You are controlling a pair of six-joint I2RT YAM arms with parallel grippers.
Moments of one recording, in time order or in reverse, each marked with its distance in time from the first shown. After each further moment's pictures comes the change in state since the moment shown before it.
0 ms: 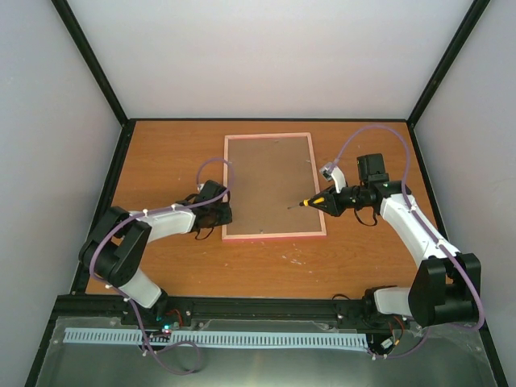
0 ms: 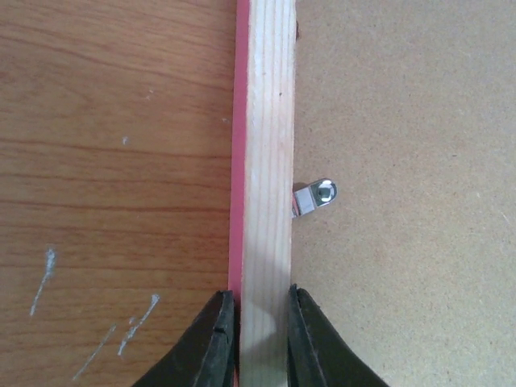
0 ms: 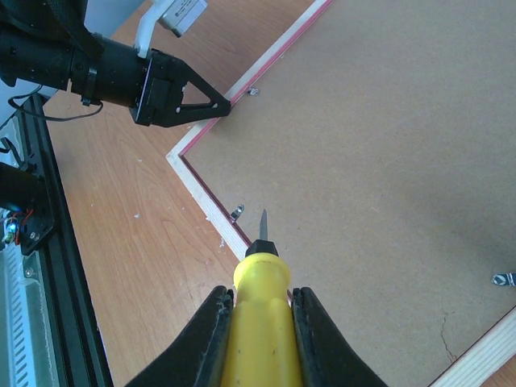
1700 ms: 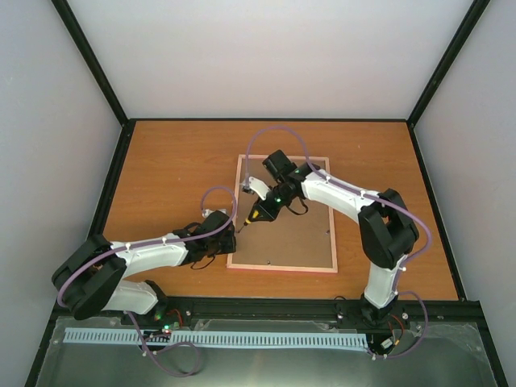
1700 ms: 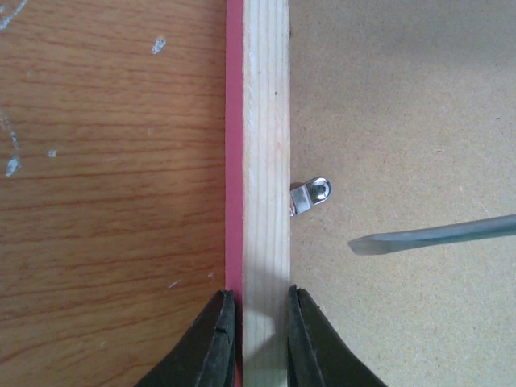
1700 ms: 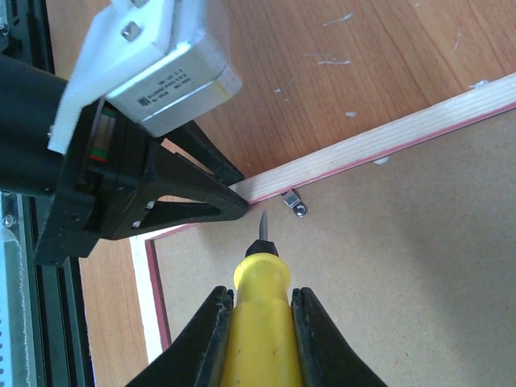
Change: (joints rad) left arm -0.259 -0.258 -0.249 0.018 -0.012 -0.144; right arm 0.547 0.521 0.423 -0.045 0.223 0.024
